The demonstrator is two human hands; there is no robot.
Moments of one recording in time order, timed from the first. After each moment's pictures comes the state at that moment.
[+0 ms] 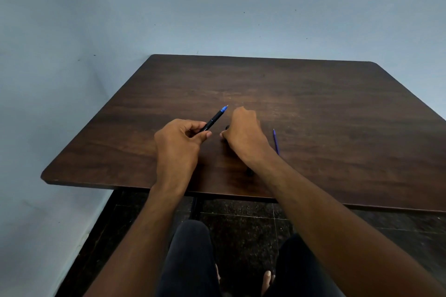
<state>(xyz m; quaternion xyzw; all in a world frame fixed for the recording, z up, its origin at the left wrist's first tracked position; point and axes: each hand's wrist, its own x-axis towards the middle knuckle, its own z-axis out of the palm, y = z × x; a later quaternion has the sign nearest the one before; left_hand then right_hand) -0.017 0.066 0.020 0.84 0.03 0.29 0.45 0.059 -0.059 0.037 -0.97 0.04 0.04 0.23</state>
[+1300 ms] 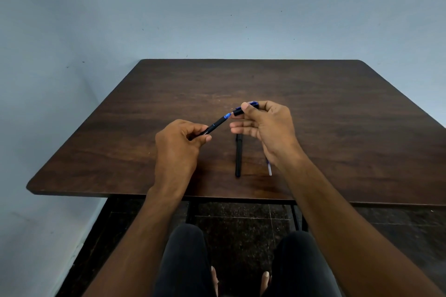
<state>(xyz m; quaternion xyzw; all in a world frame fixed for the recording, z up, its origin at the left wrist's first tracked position) -0.018 0.047 0.027 0.87 -0.01 0.27 0.41 0.013 -0.133 0.055 -0.63 0.01 -0.03 0.78</state>
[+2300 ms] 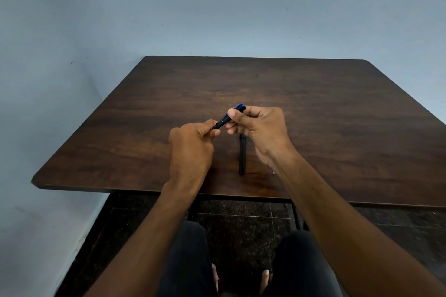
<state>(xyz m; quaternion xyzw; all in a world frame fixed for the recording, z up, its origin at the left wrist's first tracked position) -0.020 0.031 0.023 0.86 -0.04 0.32 0.39 0.020 -0.116 0.038 -0.63 -0.02 -0.03 0.77</state>
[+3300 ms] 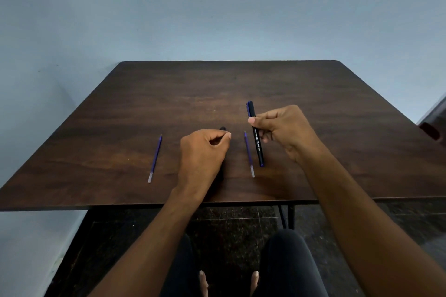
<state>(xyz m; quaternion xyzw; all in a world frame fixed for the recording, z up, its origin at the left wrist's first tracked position) -0.011 -0.020 0.016 0.86 -0.06 0.23 0.45 0.017 -0.200 0.060 -0.77 0.08 -0.02 0.64</state>
